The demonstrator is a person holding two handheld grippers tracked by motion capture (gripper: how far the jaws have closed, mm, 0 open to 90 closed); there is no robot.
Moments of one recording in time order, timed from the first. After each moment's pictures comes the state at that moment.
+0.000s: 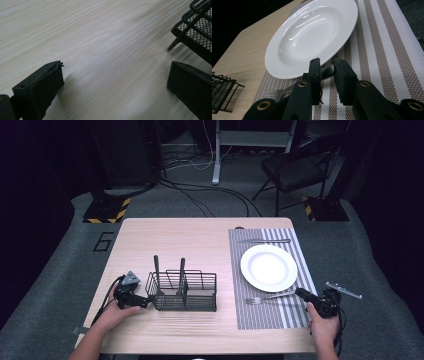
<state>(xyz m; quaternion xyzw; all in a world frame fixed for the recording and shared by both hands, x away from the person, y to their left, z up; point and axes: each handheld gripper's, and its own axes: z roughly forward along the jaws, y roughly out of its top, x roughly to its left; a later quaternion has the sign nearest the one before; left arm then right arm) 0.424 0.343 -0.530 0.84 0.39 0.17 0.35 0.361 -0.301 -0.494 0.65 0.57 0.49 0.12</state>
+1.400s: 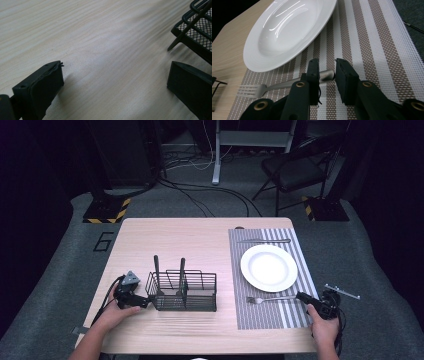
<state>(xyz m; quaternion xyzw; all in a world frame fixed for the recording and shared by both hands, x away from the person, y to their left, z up) 0.424 0.343 -0.529 0.84 0.39 0.17 0.35 0.366 -0.311 -0.514 0.67 0.57 0.45 0.10</state>
